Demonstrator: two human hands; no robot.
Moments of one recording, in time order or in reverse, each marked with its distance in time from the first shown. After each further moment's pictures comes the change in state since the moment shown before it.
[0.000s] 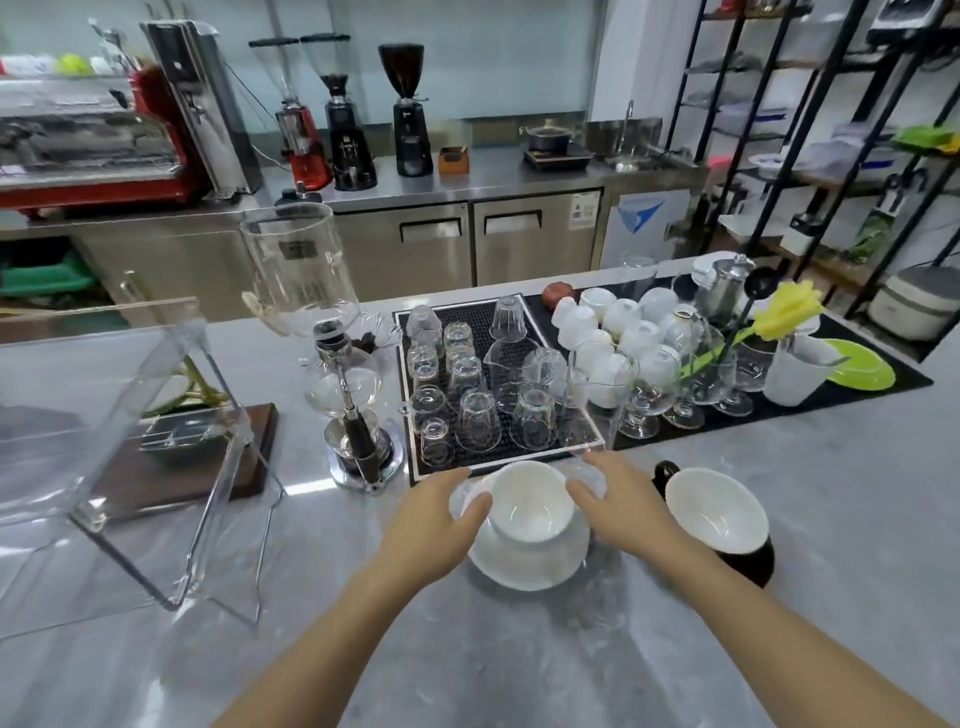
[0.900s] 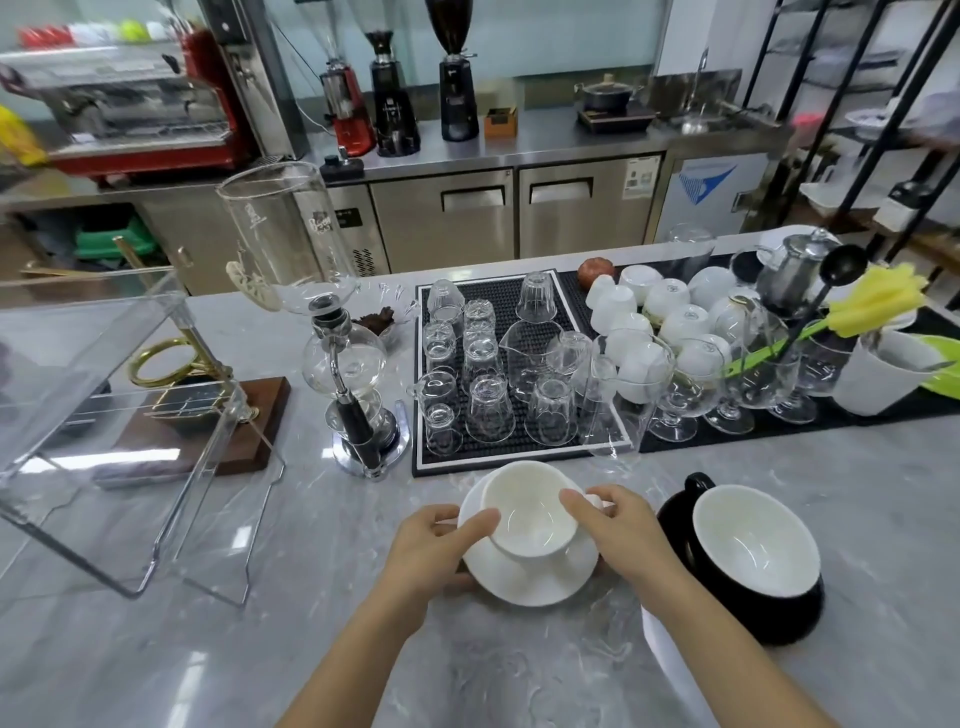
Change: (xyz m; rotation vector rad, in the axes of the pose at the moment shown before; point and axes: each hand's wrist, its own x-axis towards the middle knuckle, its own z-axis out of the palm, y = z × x) left_hand 0.003 -0.012 0.049 -0.817 0.008 -0.620; right_hand 0.029 0.045 0.047 0.555 -0.112 0.265
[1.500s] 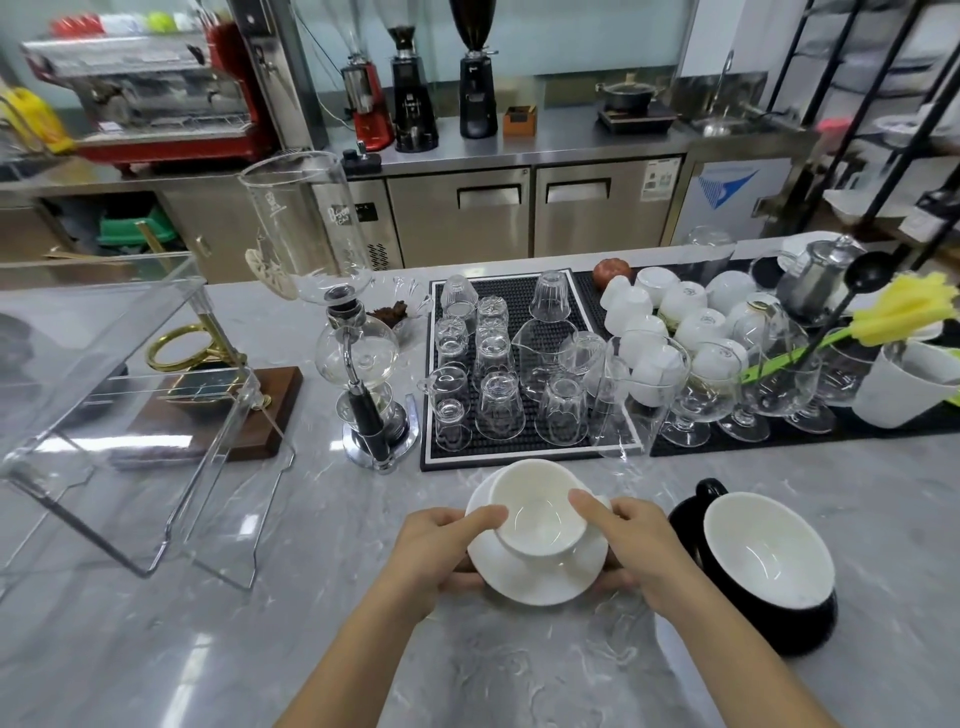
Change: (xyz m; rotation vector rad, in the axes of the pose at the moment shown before) left_hand 0.005 0.000 0.000 -0.095 -0.052 -0.101; right_hand 0.000 -0.001 -0.005 0.154 -0.112 0.080
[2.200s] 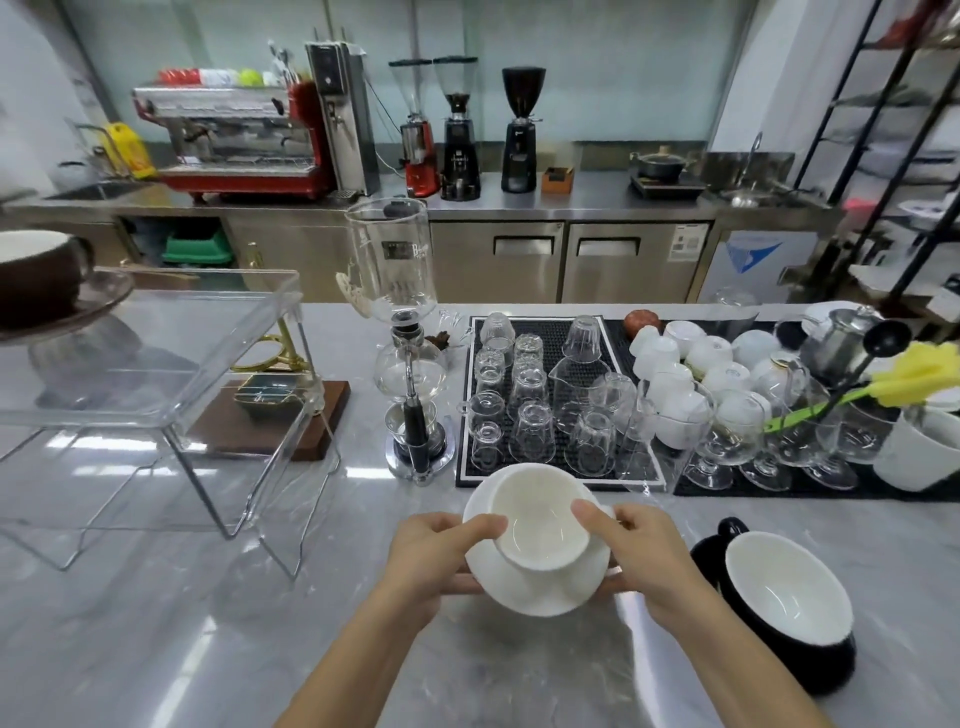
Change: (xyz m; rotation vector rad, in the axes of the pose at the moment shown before) left_hand -0.049 0.012 -0.028 -0.125 0.098 0.145; right_hand -0.034 -0.032 0.021 -0.036 -0.041 -0.210
